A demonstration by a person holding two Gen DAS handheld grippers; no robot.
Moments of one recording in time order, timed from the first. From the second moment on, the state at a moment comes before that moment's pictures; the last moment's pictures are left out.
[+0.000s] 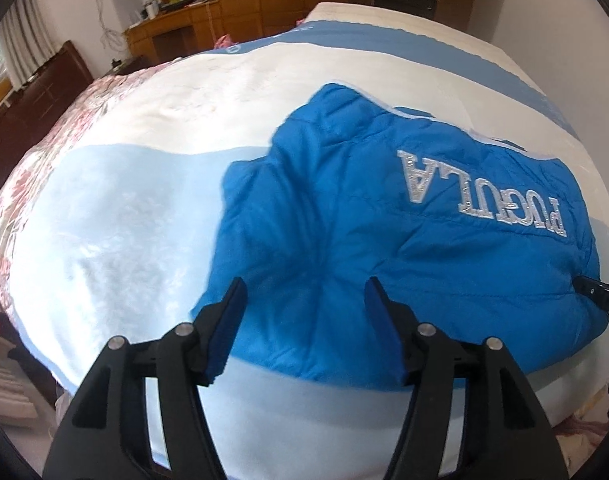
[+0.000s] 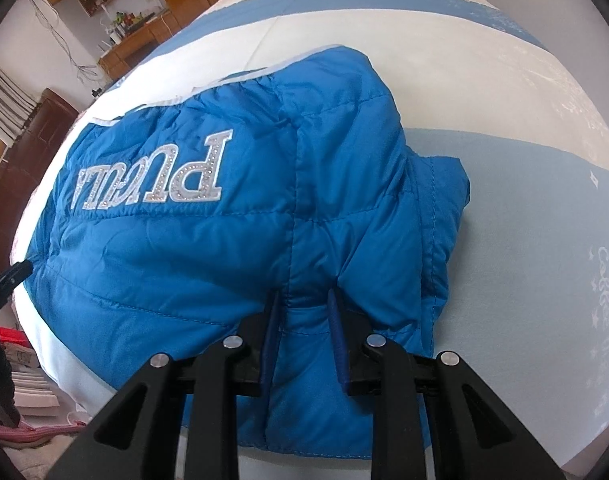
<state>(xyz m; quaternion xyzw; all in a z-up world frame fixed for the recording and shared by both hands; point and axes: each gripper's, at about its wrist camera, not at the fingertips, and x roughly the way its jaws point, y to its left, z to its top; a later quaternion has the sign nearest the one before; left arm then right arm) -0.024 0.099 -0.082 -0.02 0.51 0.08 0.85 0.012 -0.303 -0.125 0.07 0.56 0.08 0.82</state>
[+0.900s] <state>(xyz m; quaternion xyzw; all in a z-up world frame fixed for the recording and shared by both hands) -0.067 0.200 -0.142 -0.43 0.50 0.04 0.75 0.015 -0.302 -0.126 0.06 0.57 0.09 0.82</state>
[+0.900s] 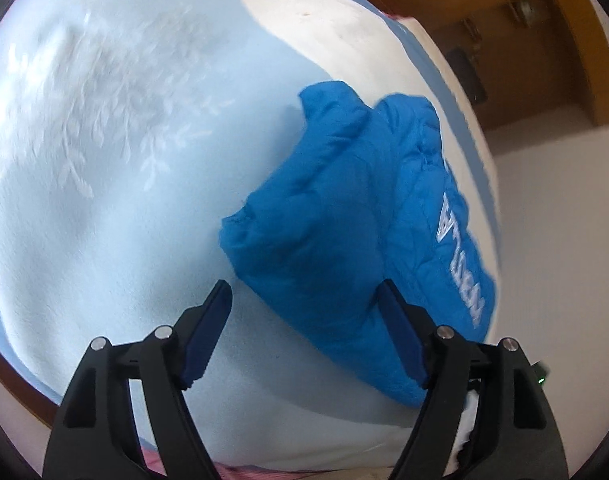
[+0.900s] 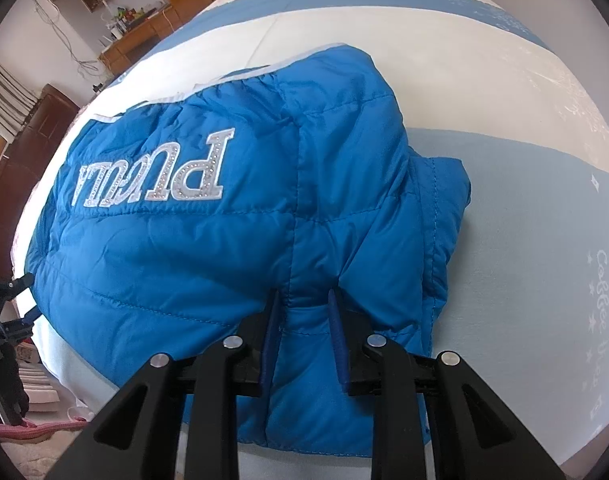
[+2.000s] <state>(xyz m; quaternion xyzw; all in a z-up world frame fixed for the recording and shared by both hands) -0.027 0.190 -0.164 -0.41 0.47 0.03 0.78 0.004 -0.329 -0.133 0.06 0.60 0.05 0.80</state>
